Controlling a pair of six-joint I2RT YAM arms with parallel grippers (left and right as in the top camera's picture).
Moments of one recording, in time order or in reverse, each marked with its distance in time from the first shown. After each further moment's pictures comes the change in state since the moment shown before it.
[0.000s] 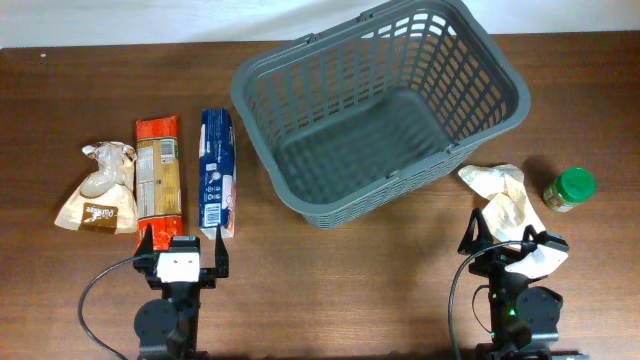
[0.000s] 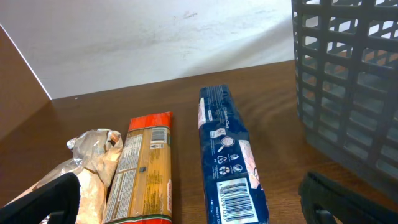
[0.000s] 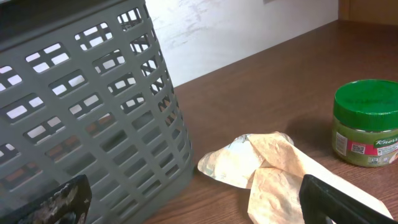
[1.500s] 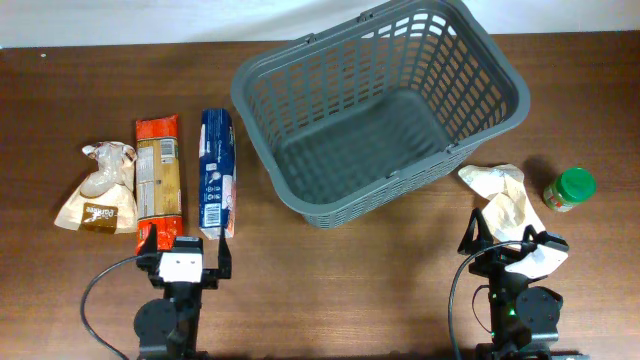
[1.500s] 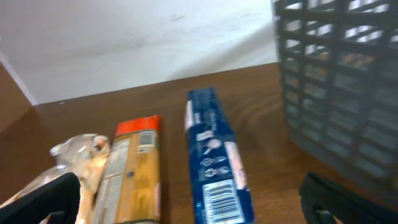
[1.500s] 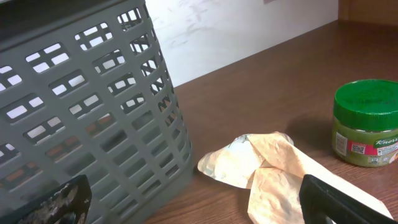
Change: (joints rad) left arm 0.000 0.000 0.000 0.000 0.039 0.000; right arm 0.000 0.000 0.000 0.000 0.000 0.000
